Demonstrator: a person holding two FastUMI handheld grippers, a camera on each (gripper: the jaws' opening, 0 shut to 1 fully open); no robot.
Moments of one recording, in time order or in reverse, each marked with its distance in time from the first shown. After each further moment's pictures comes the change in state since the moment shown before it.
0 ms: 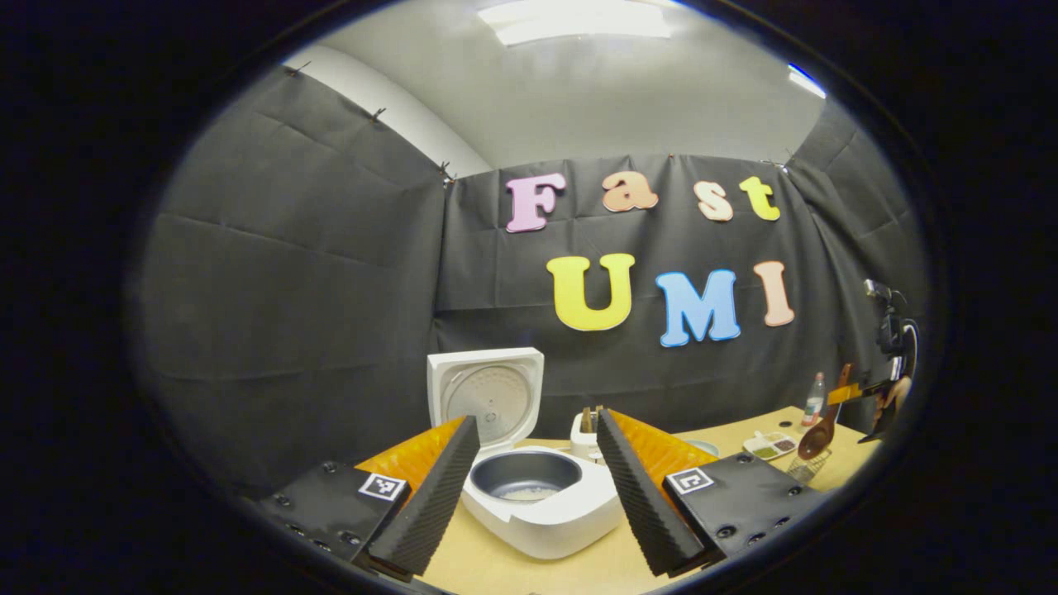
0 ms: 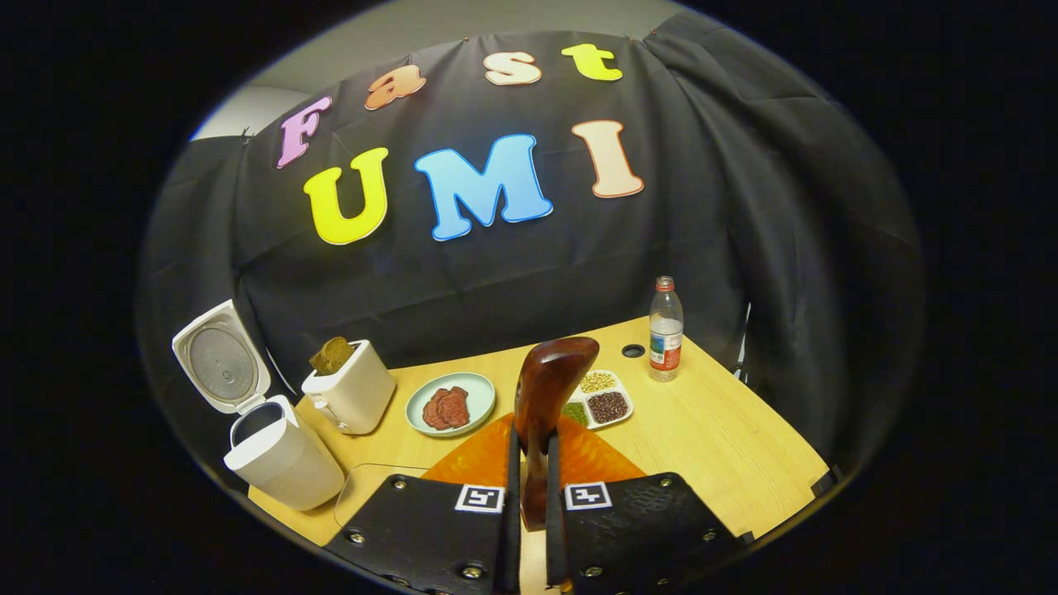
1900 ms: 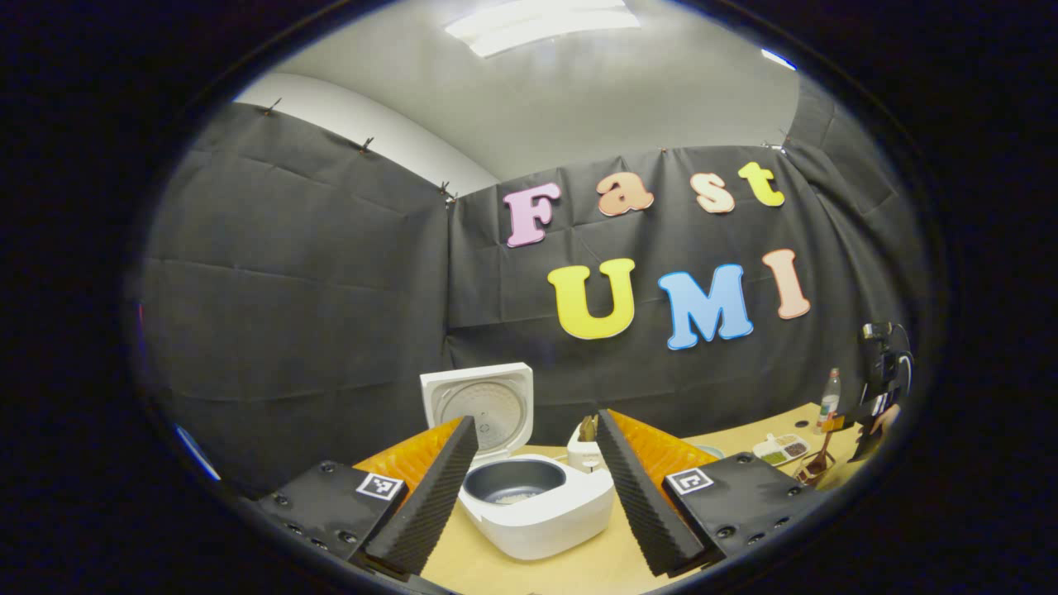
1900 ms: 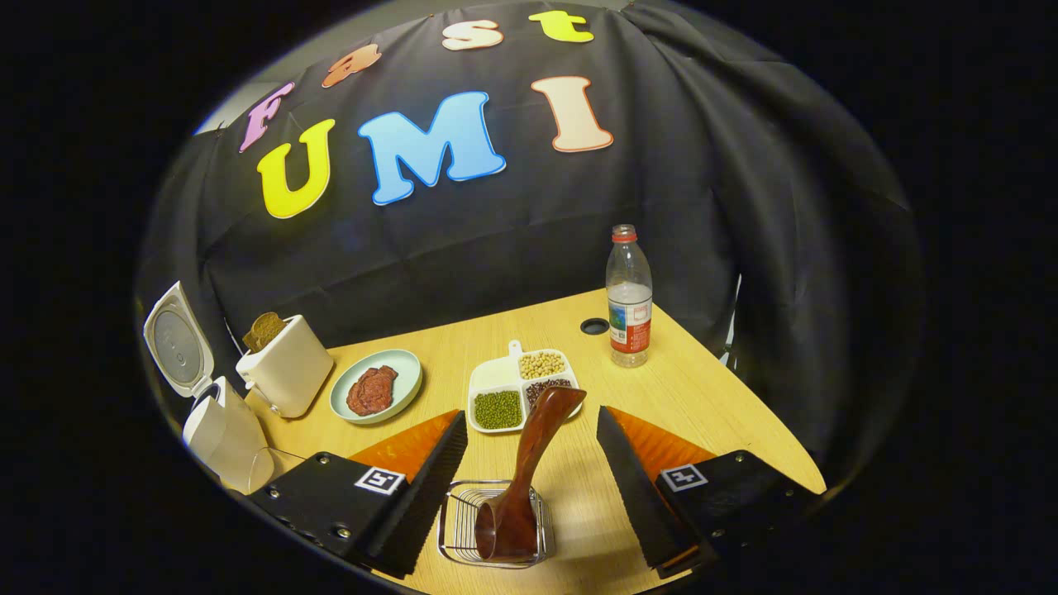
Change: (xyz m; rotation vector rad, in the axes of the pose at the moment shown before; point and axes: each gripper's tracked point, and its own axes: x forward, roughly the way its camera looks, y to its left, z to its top) left arm -0.020 -0.090 0.030 0.086 -0.012 0.127; right arm 0.103 -0.122 -0.054 0.032 0.135 -0.052
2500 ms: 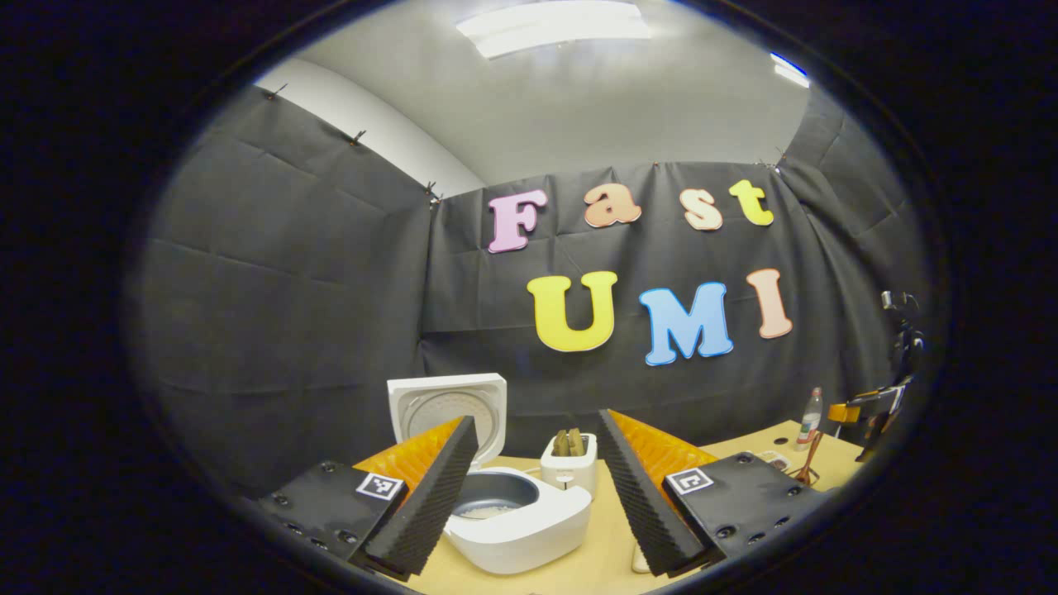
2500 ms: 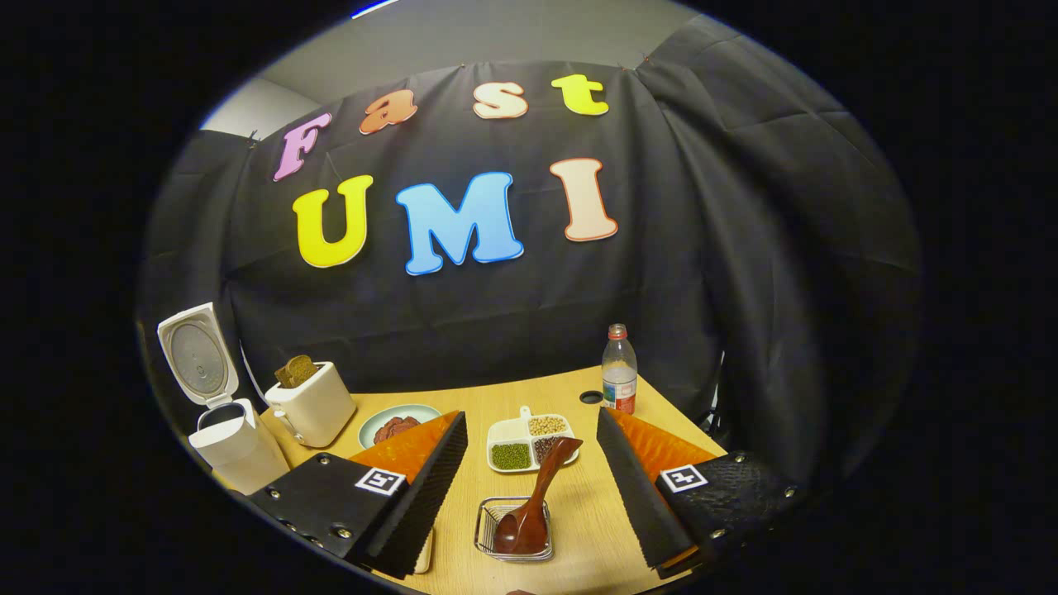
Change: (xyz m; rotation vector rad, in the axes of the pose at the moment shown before) left arm 0.028 -0.014 0.008 -0.049 -0.038 -0.074; right arm -0.086 0.020 0.063 -0.073 -0.259 -0.011
